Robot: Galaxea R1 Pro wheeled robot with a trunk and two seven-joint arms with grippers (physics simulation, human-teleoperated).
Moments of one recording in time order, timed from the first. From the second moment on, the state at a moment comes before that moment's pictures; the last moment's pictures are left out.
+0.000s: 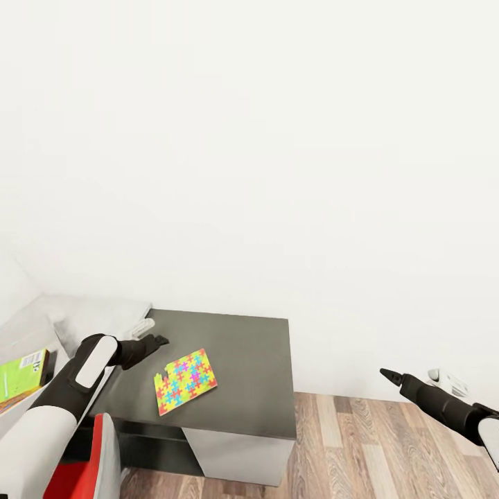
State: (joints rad) left arm -0.72 0.23 -0.04 -0.86 0.87 0.80 0.23; right arm -0.14 -0.31 -0.30 -1.55 -0.86 0.82 -0.08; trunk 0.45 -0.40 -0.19
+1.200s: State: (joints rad) left arm -0.71 0.23 -0.04 -0.86 0.87 0.81 0.23; right arm -0.16 -0.28 -0.25 -1.55 -0.86 0.83 -0.08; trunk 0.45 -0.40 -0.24
